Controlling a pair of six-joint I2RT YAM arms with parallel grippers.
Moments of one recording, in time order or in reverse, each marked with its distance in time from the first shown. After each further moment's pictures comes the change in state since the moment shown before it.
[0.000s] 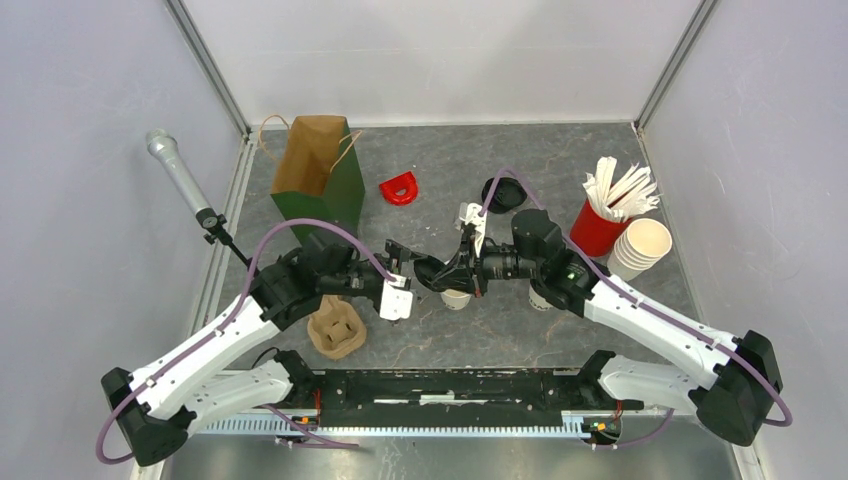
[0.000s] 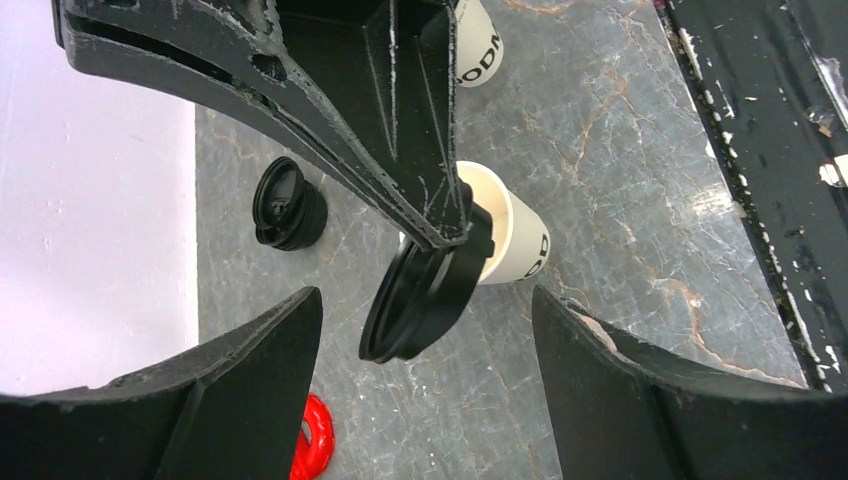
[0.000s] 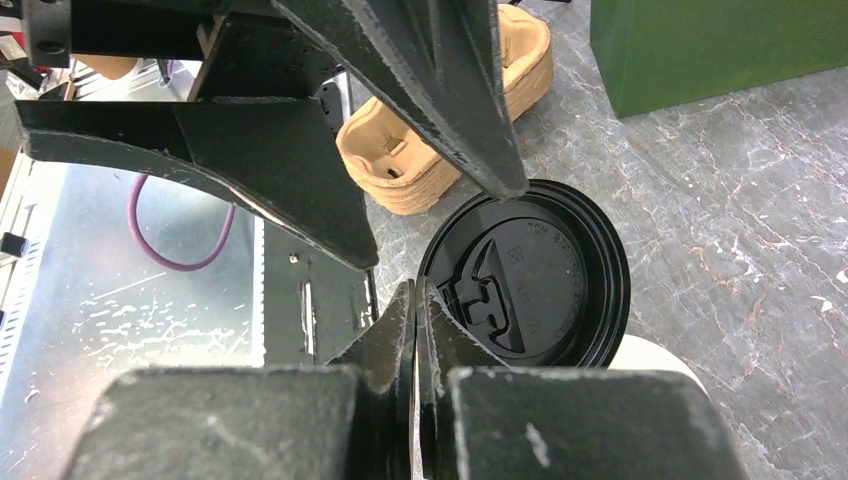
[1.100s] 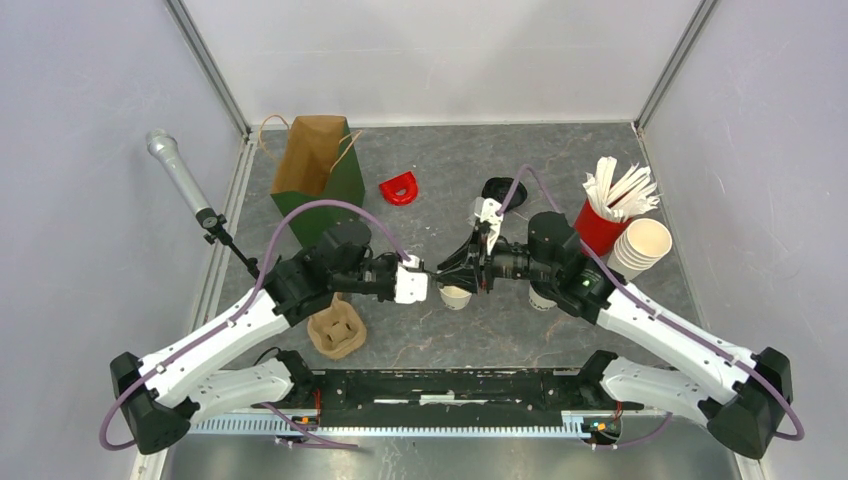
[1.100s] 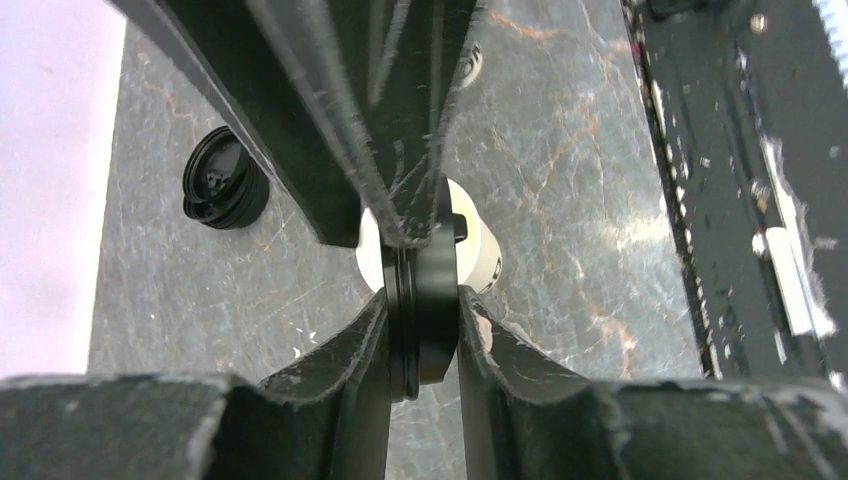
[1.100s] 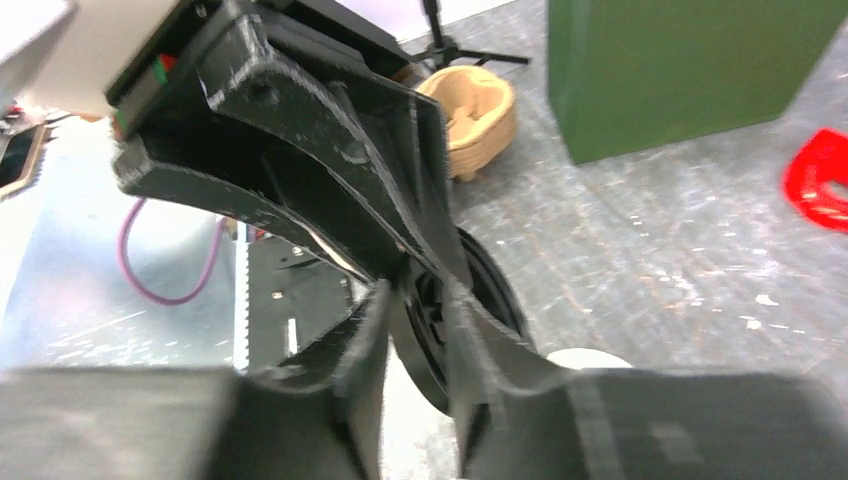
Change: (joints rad) left arm -0.046 0.075 0.010 0.042 -0.055 -0.188; right arm 0.010 -0.077 0.002 0.024 0.064 0.006
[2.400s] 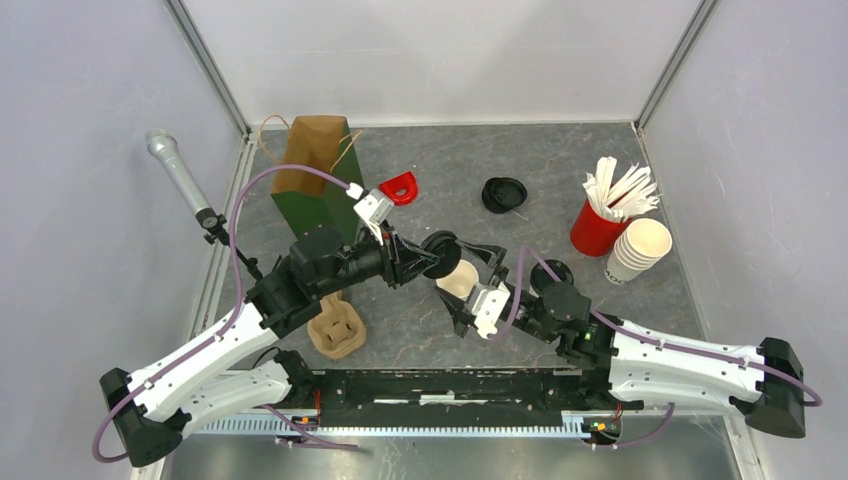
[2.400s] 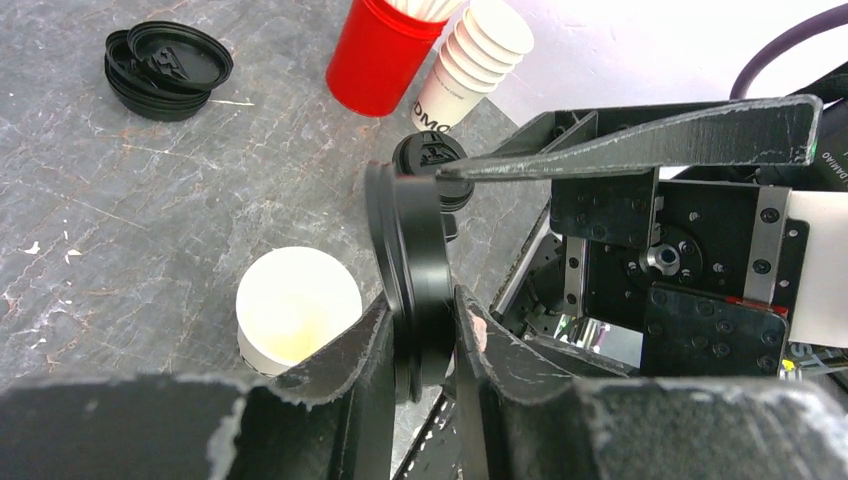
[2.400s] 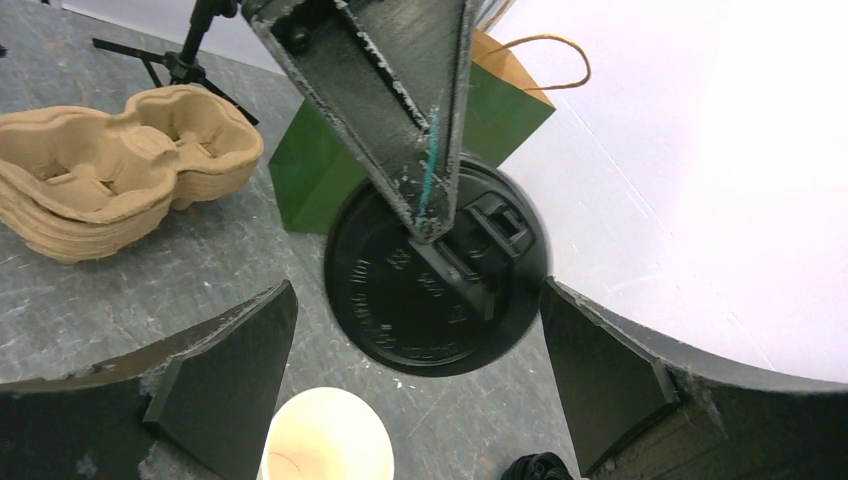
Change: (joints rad) left arm 0.000 -0.111 -0.071 0.350 -0.306 -1.247; right arm 0.394 -0.197 -0.301 0.396 0.710 -0.774
